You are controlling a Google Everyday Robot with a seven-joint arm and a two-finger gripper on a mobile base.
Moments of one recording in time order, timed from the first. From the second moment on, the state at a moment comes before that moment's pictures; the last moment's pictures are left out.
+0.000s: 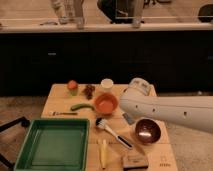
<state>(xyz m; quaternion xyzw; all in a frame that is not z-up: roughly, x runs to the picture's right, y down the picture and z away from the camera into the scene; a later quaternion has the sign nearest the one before) 0.144 0.135 0.721 -0.21 -0.01 -0.35 0.91</state>
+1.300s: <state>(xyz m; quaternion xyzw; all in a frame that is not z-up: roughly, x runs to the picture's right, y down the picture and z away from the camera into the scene) 0.194 0.188 0.724 -0.24 -0.02 -0.27 0.93</state>
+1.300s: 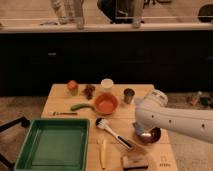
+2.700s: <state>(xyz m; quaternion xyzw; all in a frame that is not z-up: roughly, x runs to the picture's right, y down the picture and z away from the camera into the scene) 0.217 0.194 0.745 -0.25 -0.03 -0.26 0.93</state>
